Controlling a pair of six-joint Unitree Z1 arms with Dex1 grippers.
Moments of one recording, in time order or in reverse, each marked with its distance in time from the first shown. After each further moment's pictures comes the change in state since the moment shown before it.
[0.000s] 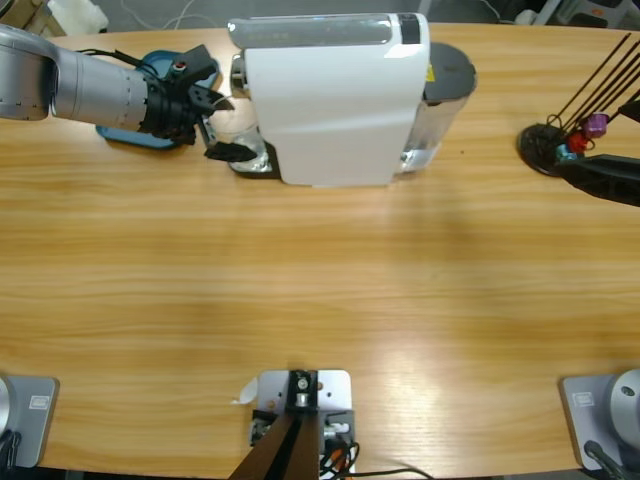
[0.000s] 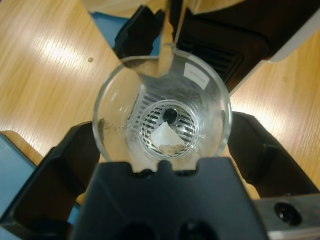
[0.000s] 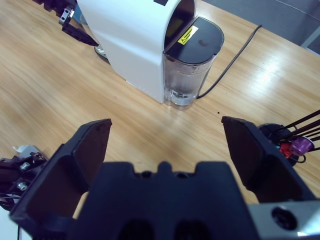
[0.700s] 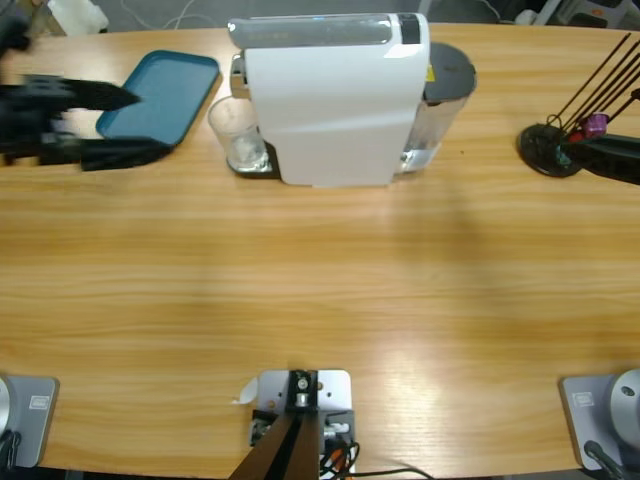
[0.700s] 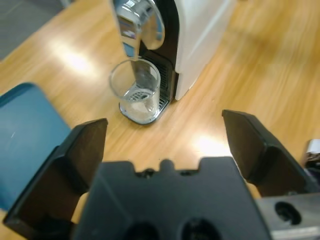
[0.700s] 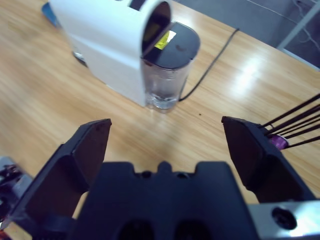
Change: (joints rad) arm 0 0.047 -0.584 0.278 0.076 -0.022 -0.336; arm 1 -0.001 0.025 0.000 -0.020 -0.099 -0.011
